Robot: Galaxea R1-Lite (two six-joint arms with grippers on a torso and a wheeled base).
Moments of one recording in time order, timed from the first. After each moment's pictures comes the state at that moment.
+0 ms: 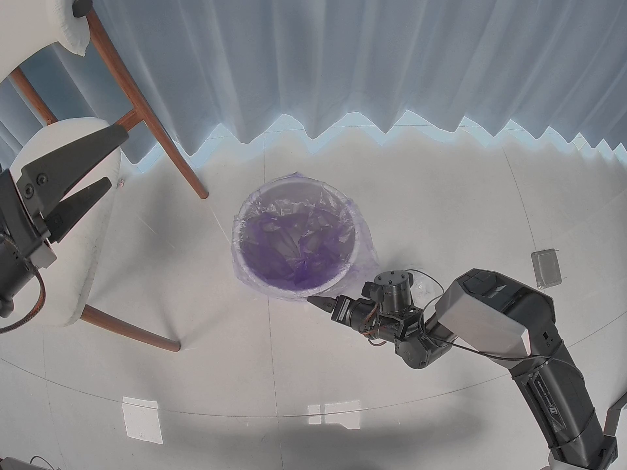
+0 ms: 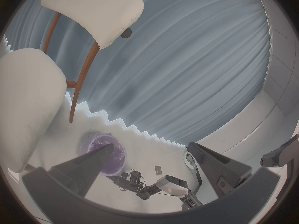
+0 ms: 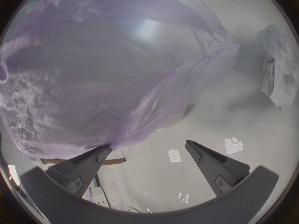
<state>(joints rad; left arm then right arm) -0.54 1.03 -0.65 -0.55 -0.07 -0.57 0.53 2.74 -1.47 -0.90 0.28 0.74</state>
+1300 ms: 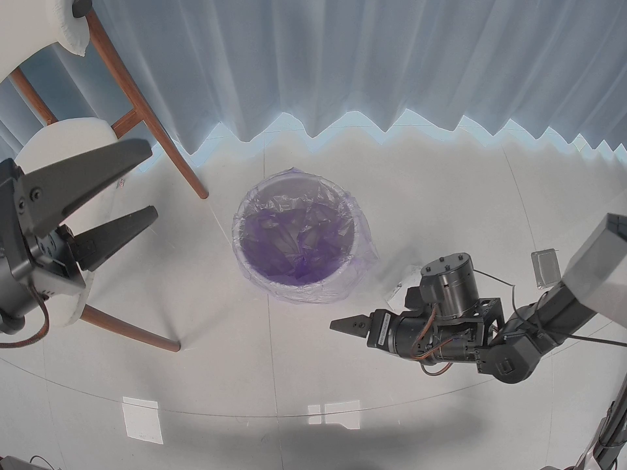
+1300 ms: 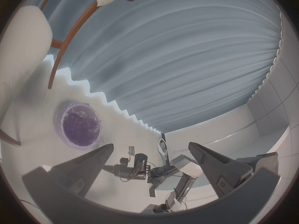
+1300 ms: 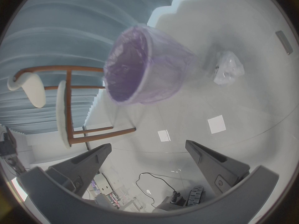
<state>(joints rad) -0.55 1.06 -0.65 -0.56 -0.32 -0.79 0.66 2.03 -0.80 -0.62 0.17 0.79</state>
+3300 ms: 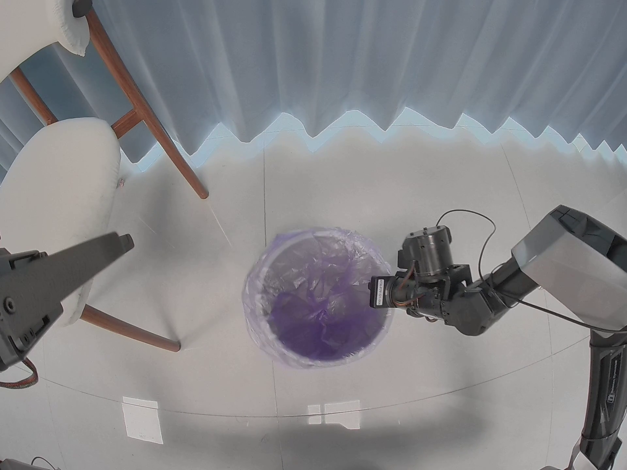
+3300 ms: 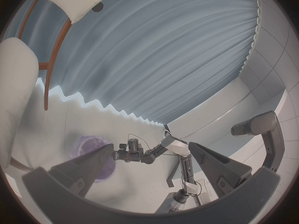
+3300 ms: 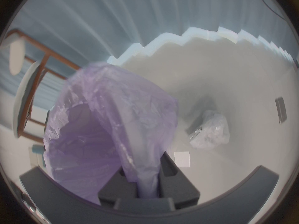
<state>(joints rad) -0.58 0.95 -0.57 -0.49 -0.37 -0.52 0.52 2.28 -1.18 -0.52 -0.03 0.33</state>
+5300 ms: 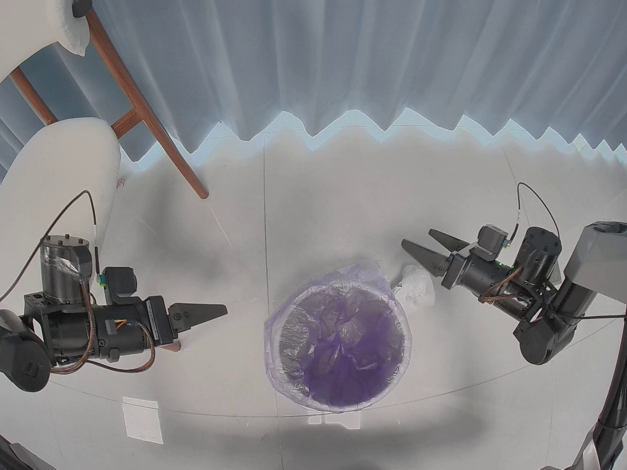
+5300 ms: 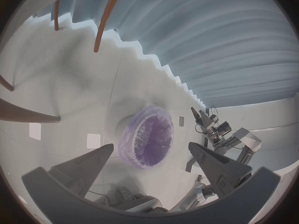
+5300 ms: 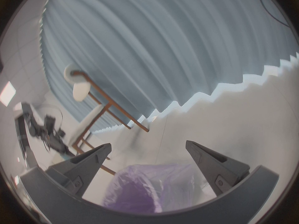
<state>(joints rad) -0.26 1.51 -0.49 -0.52 -0.46 -0.55 0.30 2.14 -0.64 -1.55 0.48 0.32</state>
